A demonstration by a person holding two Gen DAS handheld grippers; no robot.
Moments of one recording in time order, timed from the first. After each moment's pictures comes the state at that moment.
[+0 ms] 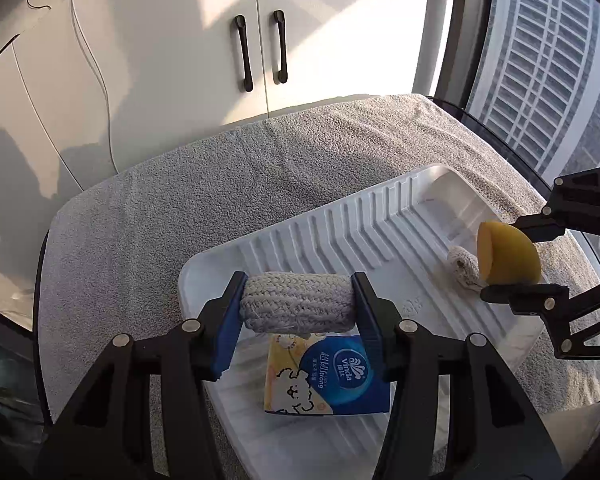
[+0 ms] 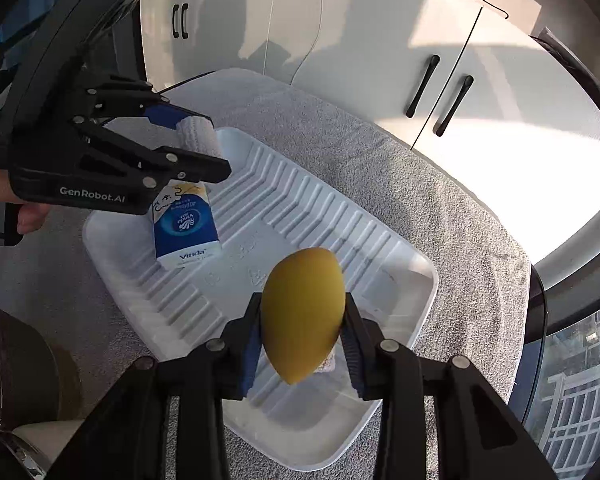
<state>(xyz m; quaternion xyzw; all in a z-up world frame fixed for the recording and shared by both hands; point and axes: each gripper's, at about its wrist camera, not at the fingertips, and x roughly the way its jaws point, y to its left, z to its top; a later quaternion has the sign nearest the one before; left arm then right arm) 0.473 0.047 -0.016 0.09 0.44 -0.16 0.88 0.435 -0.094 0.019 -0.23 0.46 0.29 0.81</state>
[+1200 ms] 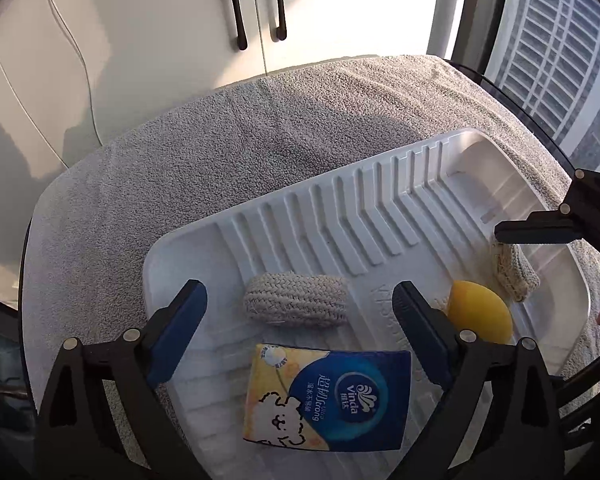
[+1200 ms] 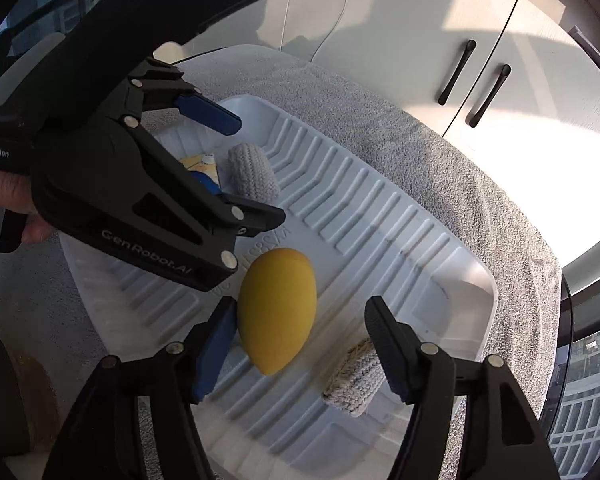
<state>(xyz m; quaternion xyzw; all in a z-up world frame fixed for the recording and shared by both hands) 0.493 0.031 -0.046 0.11 0.48 -0.14 0.86 0.436 -0.071 -0.019 -0.24 0.47 0.30 0.80</state>
